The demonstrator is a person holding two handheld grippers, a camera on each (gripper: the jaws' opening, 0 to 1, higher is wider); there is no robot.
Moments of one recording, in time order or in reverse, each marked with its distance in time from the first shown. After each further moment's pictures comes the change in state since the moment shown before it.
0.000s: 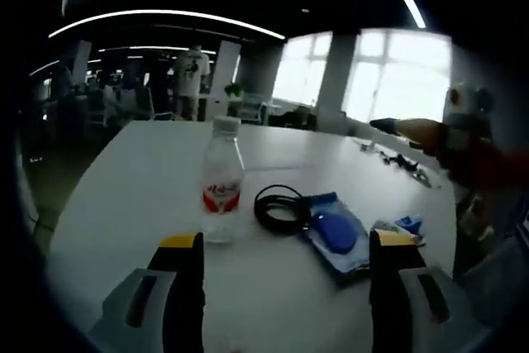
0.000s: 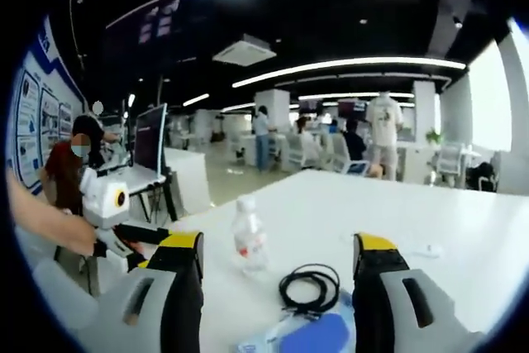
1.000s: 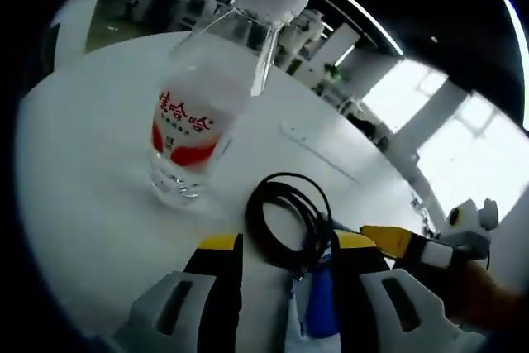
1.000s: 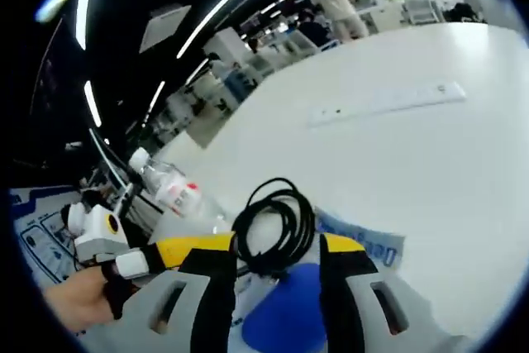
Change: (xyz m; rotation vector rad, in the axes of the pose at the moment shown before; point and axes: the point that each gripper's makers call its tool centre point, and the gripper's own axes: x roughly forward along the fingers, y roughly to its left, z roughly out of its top) left arm 0.140 0.009 -0.035 -0.631 0.105 0.298; right arm 0.071 -0.092 -0.148 0.605 0.406 0.006
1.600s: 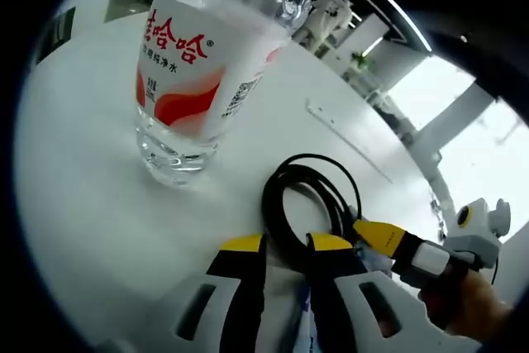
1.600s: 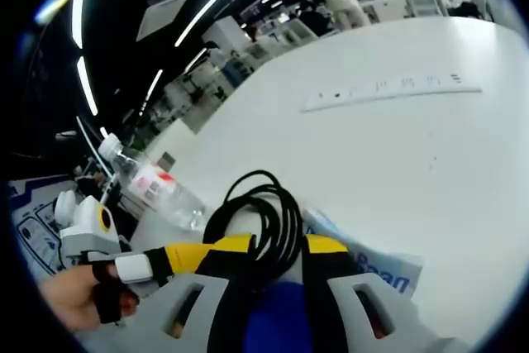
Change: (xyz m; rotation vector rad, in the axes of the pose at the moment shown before) left arm 0.026 0.018 -0.017 -0.056 0.049 0.107; right arm 0.031 -0.014 -0.014 -0.057 0.068 -0.019
